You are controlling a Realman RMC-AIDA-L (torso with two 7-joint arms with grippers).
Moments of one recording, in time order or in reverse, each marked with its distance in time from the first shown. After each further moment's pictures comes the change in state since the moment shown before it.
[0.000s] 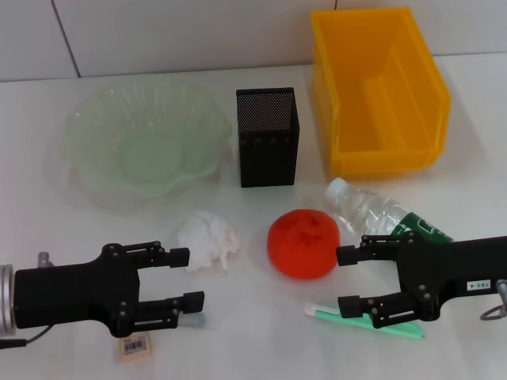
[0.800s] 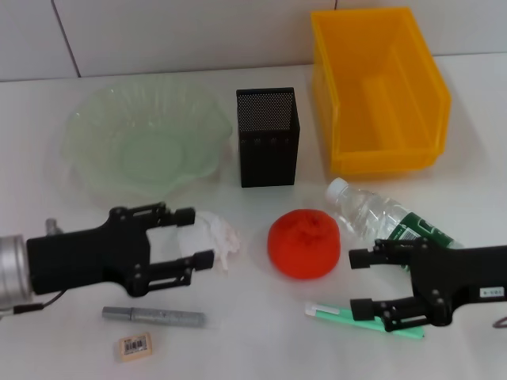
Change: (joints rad) left arm -0.012 -0.024 -0.042 0.026 0.005 -0.029 0.048; right arm -0.037 -0.003 0.016 -0.010 0.006 -0.006 0.000
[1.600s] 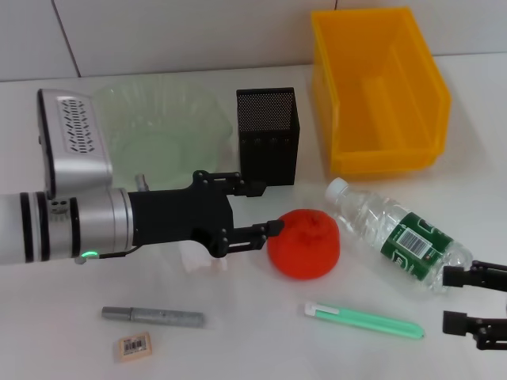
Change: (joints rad) left arm -0.187 -0.065 0.217 -0.037 -0.096 -0.331 0.091; right arm -0.164 -0.024 0.254 -0.087 -0.072 -0.154 0.003
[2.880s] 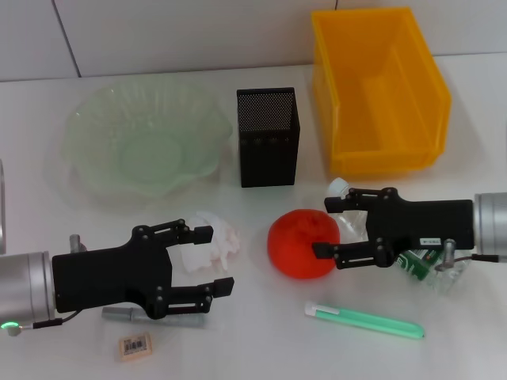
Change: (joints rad) left arm 0.191 0.039 -0.106 0.034 0.034 0.237 -0.013; right arm 0.281 0.035 -0.257 0.200 0.069 0.484 -0.179
